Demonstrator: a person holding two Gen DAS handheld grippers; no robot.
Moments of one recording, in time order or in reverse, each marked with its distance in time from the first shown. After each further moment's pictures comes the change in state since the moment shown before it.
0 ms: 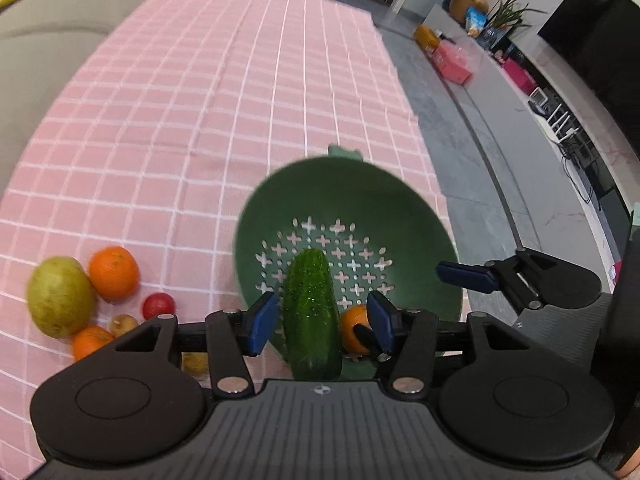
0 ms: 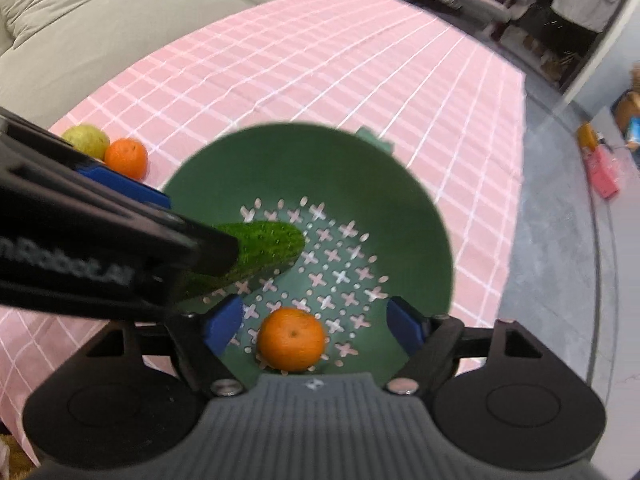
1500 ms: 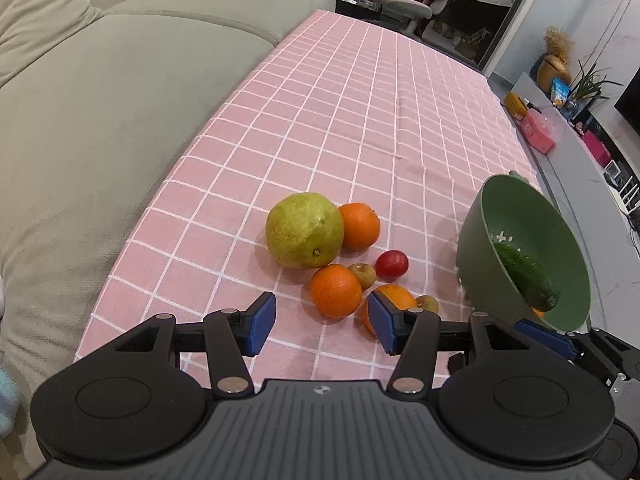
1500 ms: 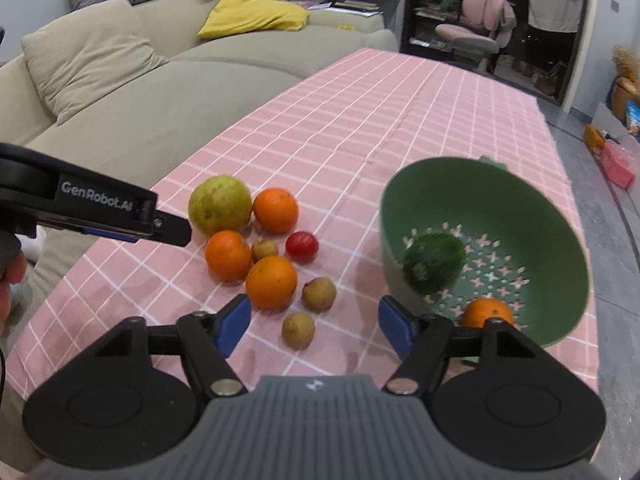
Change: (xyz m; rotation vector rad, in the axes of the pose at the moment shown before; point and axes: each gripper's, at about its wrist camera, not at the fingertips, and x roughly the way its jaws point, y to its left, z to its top) left arm -0.054 0.139 -0.082 -0.178 -0.156 0.193; right arm -0.024 0.128 -0.037 0.156 -0.233 0.111
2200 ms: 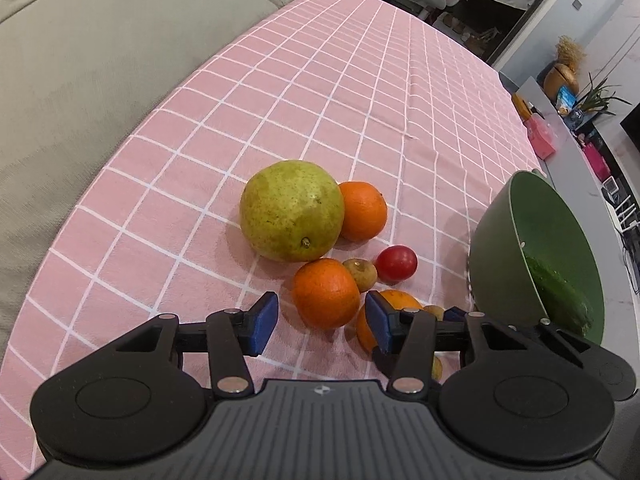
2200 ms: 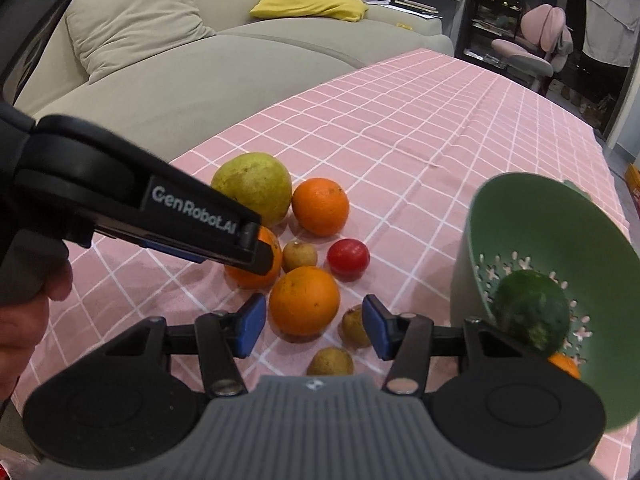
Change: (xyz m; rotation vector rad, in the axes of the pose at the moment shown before) left arm 0.054 0.007 0.001 -0.103 0.063 -0.057; right arm 0.063 0.019 0.006 -0.152 0.007 0.079
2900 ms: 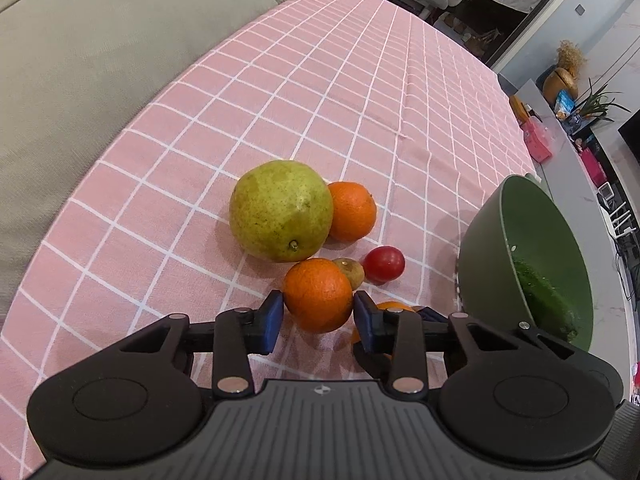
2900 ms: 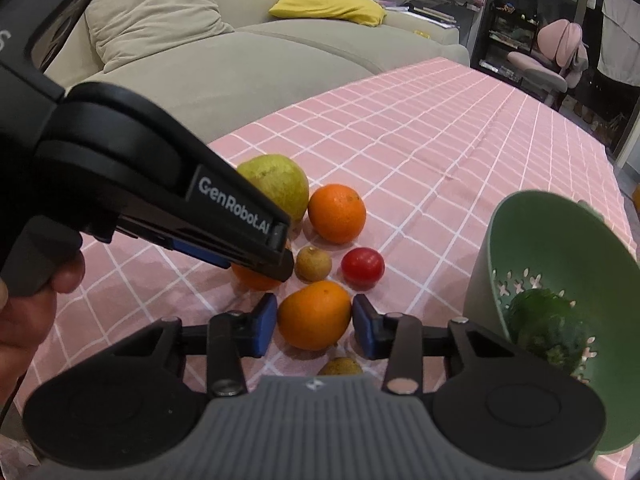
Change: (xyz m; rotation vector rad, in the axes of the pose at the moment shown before) left arm -0.005 -0.005 0.003 -0.026 0.012 -0.019; right arm -0.001 0.009 0.004 -0.053 -0.016 0.016
